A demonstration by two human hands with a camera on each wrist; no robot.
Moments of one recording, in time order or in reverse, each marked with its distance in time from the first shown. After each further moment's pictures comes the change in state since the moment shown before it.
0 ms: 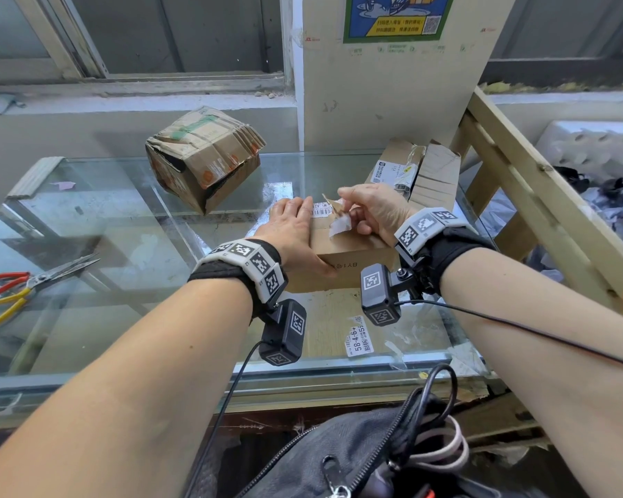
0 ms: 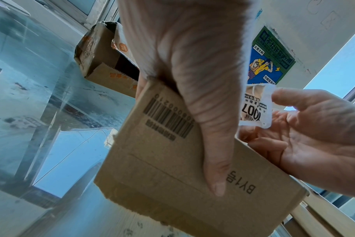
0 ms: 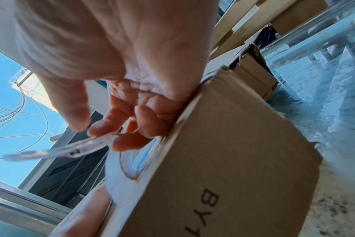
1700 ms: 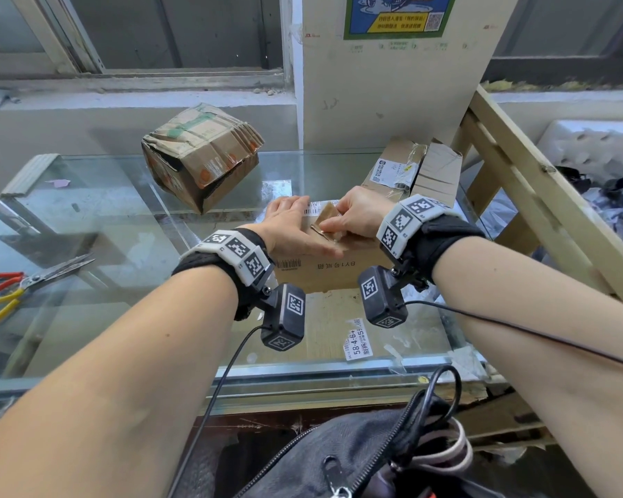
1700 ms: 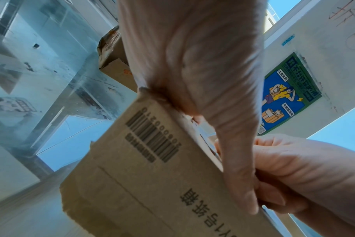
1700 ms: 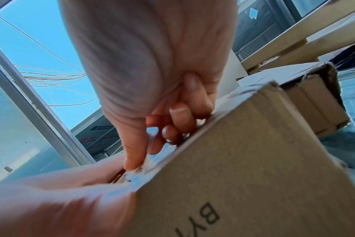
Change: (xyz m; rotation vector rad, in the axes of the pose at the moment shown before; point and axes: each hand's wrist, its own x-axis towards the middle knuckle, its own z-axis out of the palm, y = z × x) left_hand 0.012 -0.006 -0.010 -0.239 -0.065 -0.034; right_hand -0.003 -0.017 0.013 -0.968 -0.086 -0.031
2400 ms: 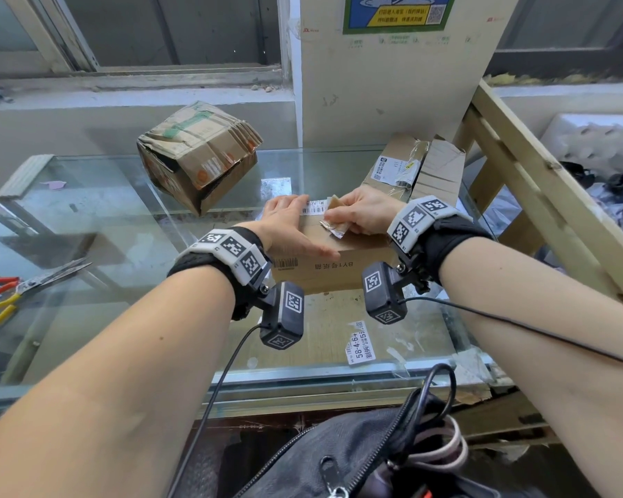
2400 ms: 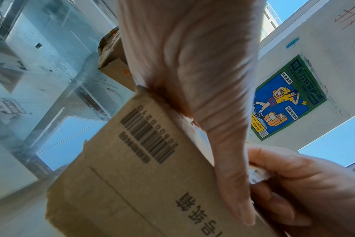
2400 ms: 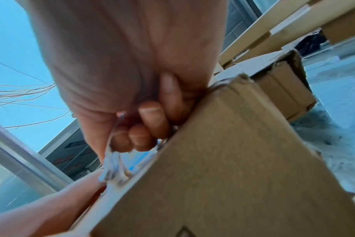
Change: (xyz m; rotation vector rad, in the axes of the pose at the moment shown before) left_hand 0.007 -0.004 -0.004 0.032 -0.011 0.014; right_hand 0.006 0.006 -0.003 0.339 -0.075 0.002
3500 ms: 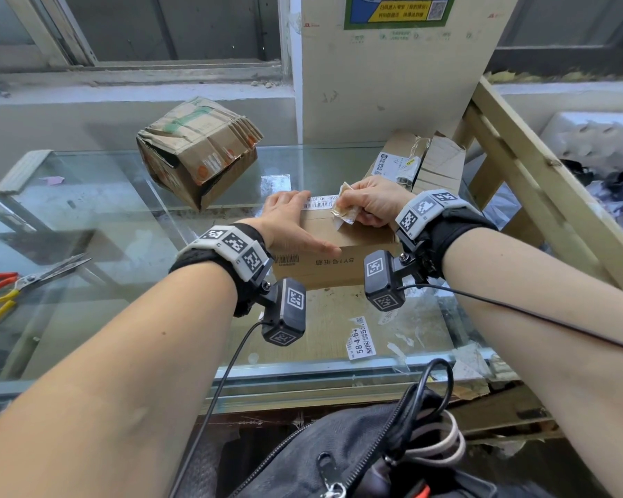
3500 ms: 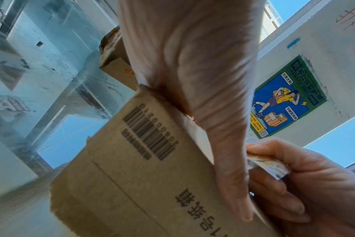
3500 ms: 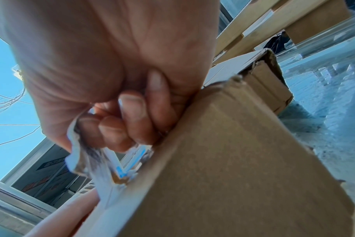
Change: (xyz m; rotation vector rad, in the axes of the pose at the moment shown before) left_hand 0.001 -0.003 0.001 -0.007 0.026 0.014; right_hand -0.002 -0.001 -0.008 0.255 0.033 0.046
